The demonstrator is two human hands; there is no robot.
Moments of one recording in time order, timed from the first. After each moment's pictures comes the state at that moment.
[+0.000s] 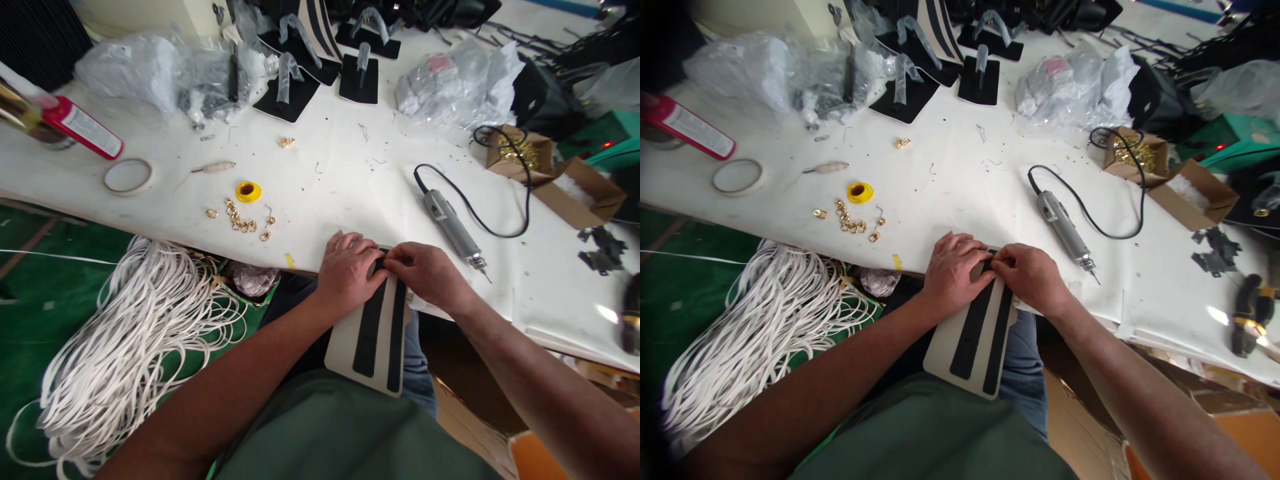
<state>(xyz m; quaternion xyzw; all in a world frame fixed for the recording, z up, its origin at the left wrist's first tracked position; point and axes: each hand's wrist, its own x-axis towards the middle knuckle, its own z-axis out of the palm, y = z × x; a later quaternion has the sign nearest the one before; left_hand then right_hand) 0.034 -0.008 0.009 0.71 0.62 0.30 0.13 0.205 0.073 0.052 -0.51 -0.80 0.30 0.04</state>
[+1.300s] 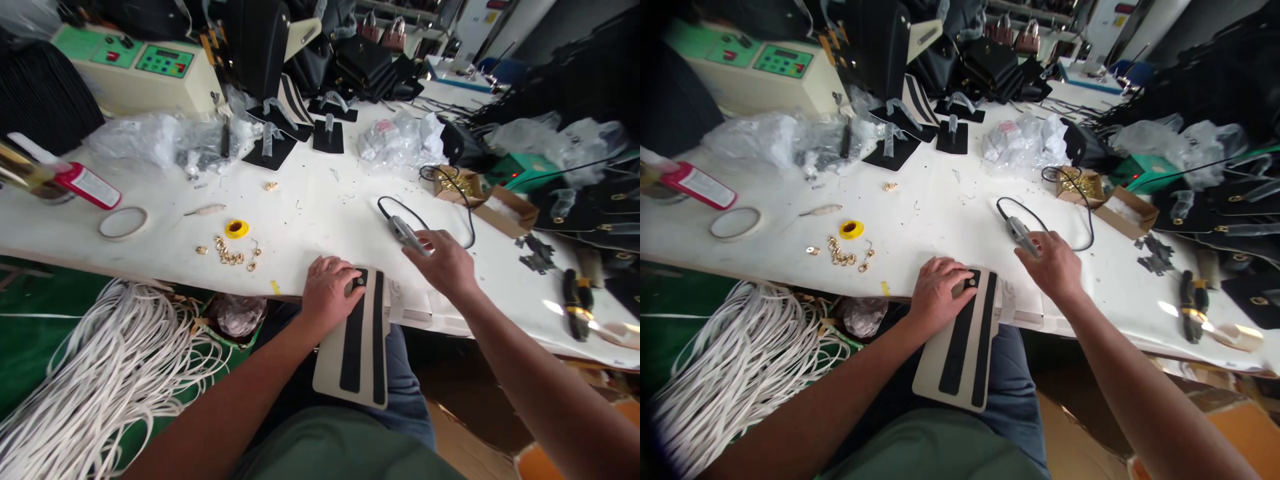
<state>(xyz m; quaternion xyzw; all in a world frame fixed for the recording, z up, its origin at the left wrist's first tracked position) 0.034 -0.007 0.011 0.71 0.62 0.33 0.11 0.264 0.114 0.067 -0.62 -0.76 0.10 0.15</state>
